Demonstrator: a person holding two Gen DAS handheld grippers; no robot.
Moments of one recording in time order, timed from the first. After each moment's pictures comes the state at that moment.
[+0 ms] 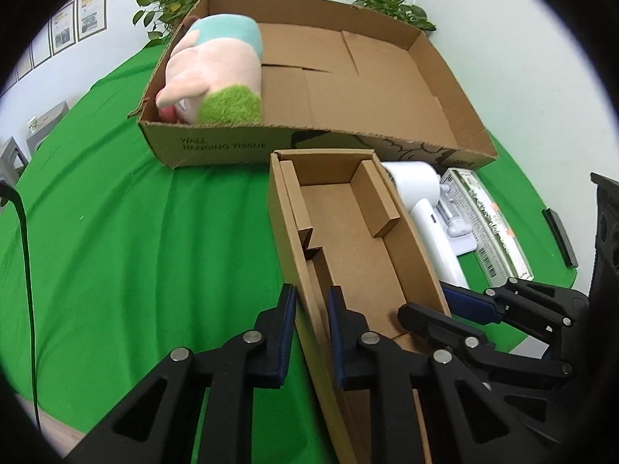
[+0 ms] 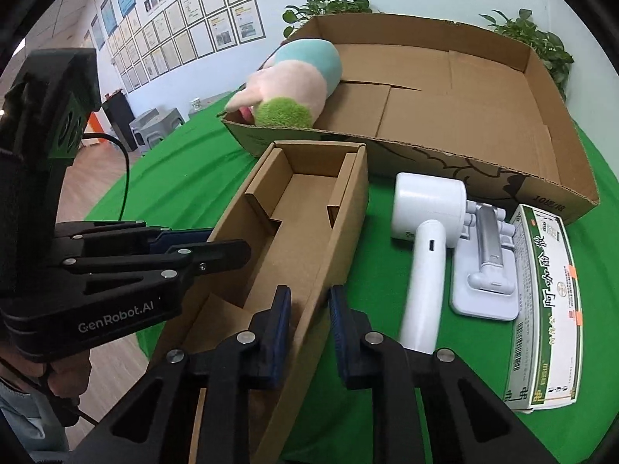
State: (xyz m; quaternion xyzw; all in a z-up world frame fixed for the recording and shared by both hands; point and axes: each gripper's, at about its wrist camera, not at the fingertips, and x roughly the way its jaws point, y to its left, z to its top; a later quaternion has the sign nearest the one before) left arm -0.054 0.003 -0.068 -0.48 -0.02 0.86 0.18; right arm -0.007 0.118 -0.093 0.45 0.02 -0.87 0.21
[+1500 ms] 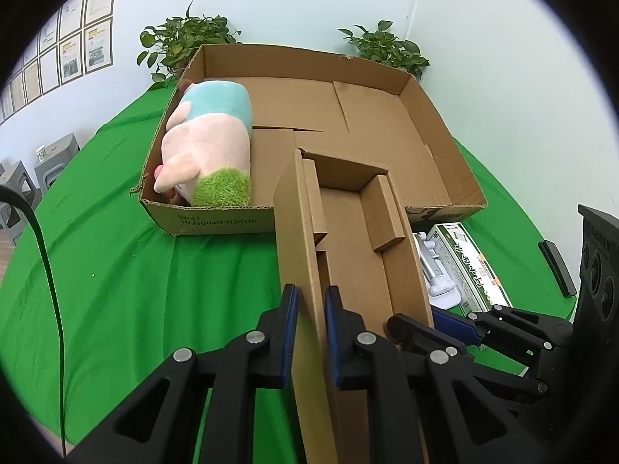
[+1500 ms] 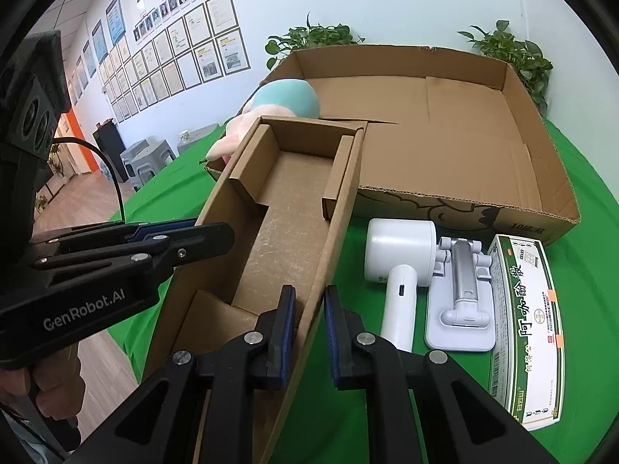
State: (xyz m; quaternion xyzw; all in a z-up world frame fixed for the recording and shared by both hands) left arm -0.063 0.019 -0.030 -0.41 -0.02 0.90 0.17; right arm -0.020 0.137 -0.070 0.39 -0.01 -0.90 0.19
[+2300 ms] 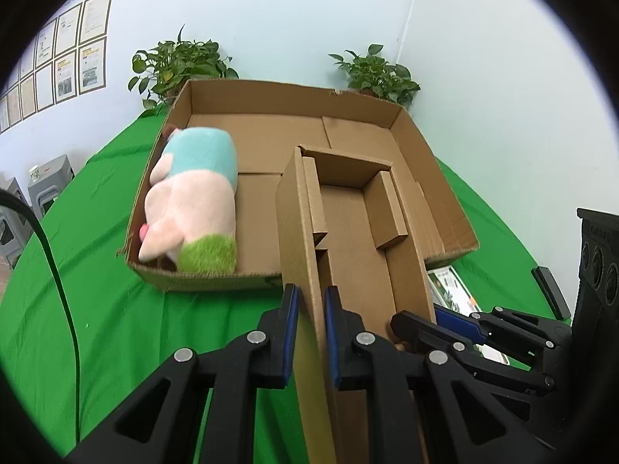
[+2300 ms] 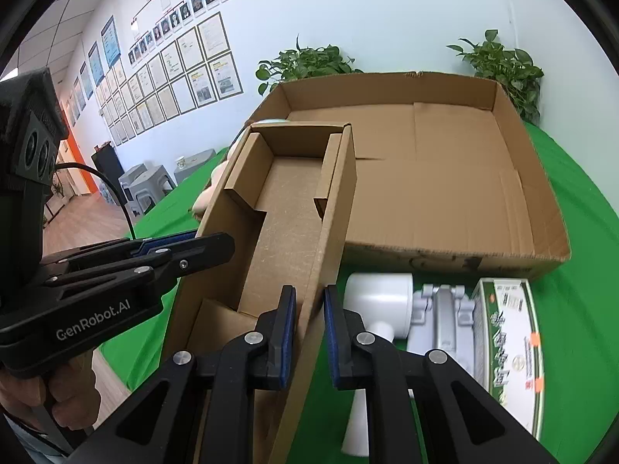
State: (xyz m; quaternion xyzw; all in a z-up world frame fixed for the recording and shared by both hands) left arm -0.092 0.029 -0.004 -0.36 -0.03 0.91 0.19; right arm -0.048 0.156 -0.035 0.36 -0.03 -0.91 0.19
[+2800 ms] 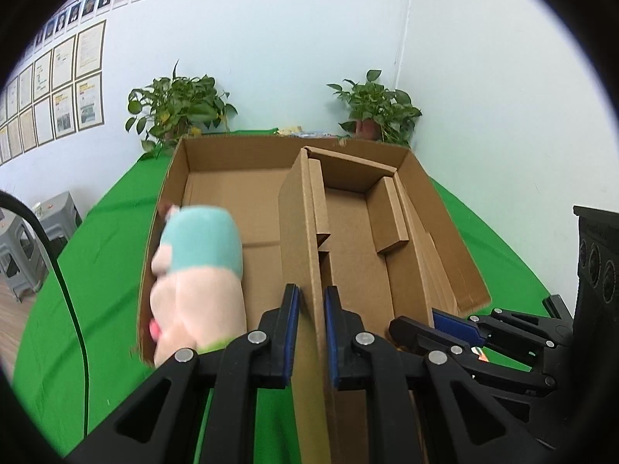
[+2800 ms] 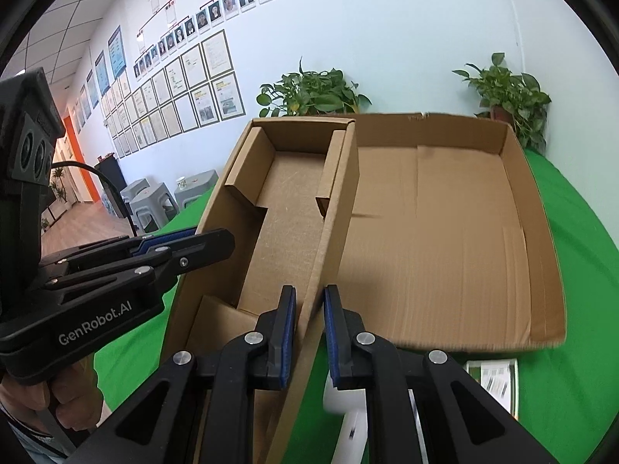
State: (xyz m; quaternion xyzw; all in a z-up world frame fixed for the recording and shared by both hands) left arm -0.143 0.036 0.042 -0.31 0.00 0.93 0.18; right arm -0.110 0.162 0.013 0.32 -0.03 -0.93 0.19
